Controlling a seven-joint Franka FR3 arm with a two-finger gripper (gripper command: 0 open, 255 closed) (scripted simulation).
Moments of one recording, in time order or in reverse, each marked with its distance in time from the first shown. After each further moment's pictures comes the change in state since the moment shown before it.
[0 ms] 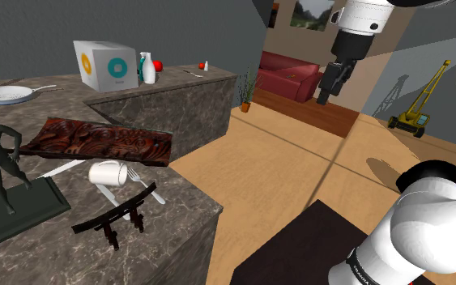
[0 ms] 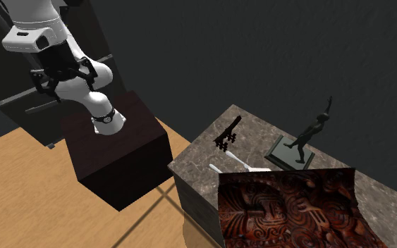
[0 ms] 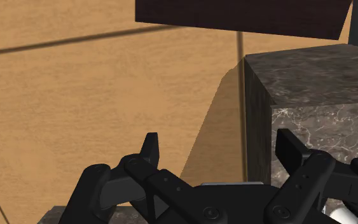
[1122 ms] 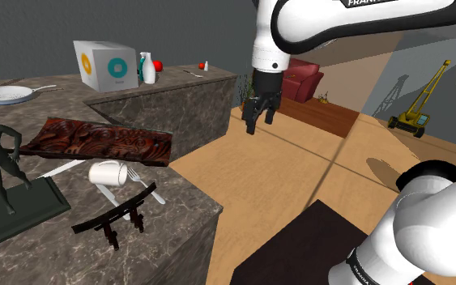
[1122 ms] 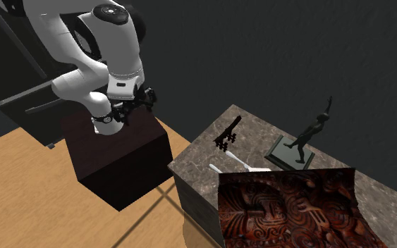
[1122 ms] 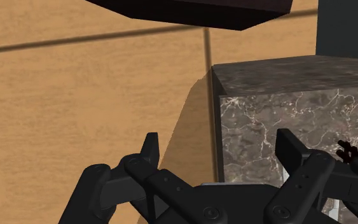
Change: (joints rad) arm 0.079 0.411 0.171 0.050 0.135 0.233 0.209
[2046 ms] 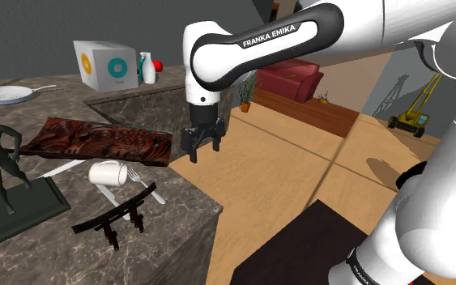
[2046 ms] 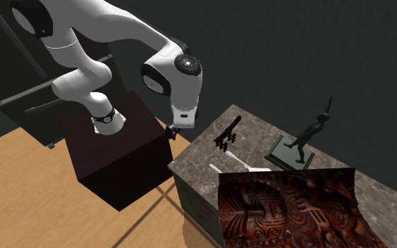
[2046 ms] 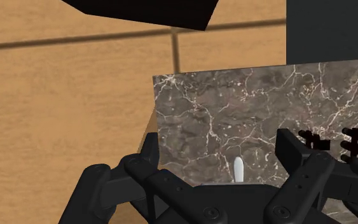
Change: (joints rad) arm 0.072 0.482 0.113 0.259 0.021 0.123 0.164
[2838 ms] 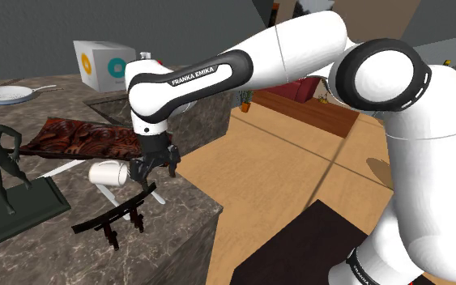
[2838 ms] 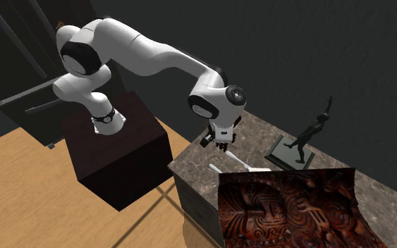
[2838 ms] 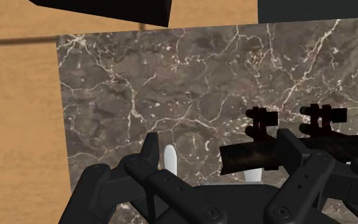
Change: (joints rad) arm 0.120 0.473 0.036 0.417 -0.036 -0.018 0.124
